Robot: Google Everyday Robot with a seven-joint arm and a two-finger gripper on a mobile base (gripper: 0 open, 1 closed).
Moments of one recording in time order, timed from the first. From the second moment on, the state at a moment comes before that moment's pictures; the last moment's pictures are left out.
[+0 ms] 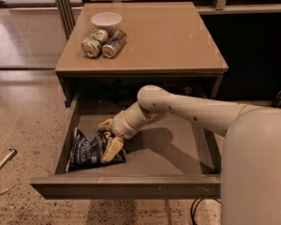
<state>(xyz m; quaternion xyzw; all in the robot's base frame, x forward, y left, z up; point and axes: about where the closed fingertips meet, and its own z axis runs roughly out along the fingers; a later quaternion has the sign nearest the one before) 0.559 0.133 0.589 -0.70 0.57 0.34 0.27</state>
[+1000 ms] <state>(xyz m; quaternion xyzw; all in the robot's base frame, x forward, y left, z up) 0.559 0.133 0.604 -0.70 0.57 0.34 0.27</state>
